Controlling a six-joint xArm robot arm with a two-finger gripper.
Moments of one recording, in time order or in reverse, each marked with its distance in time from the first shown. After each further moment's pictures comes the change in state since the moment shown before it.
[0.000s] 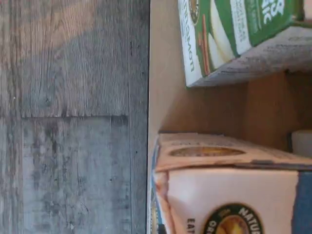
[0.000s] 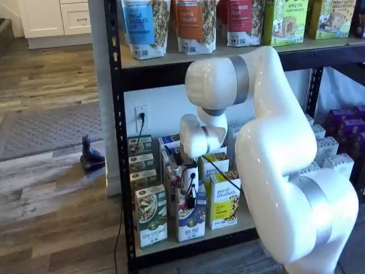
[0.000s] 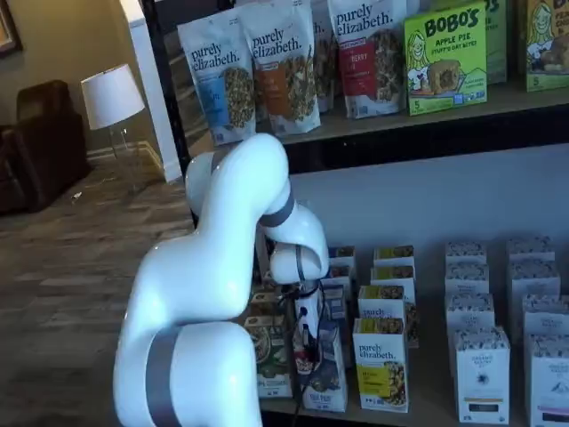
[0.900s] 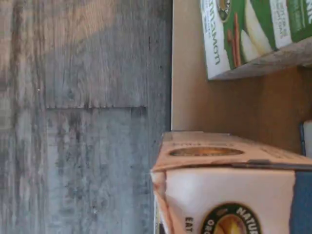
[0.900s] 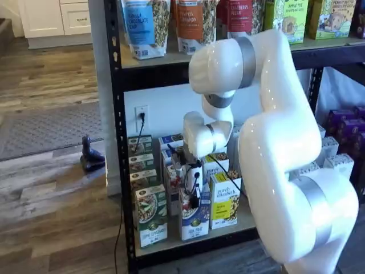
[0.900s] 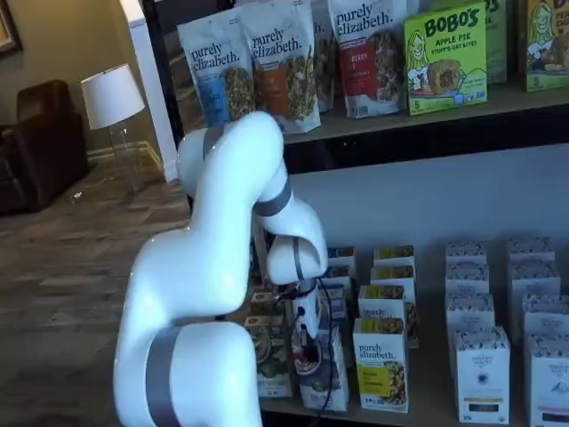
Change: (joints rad) arm -0.008 -0.147 0.216 -0.063 -0.089 0.050
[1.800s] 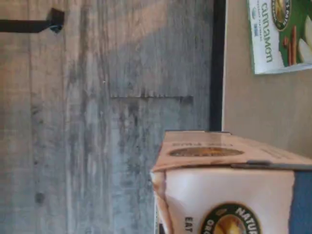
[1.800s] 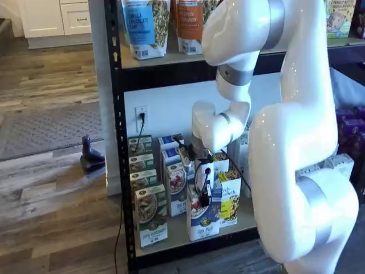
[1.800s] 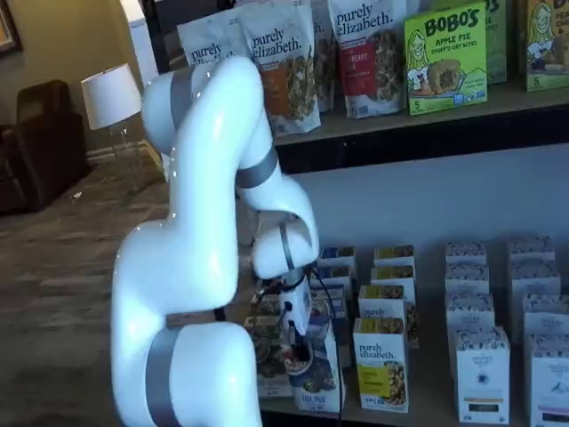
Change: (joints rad) arm -0.007 -0.391 0.466 -0.147 -0.097 0.132
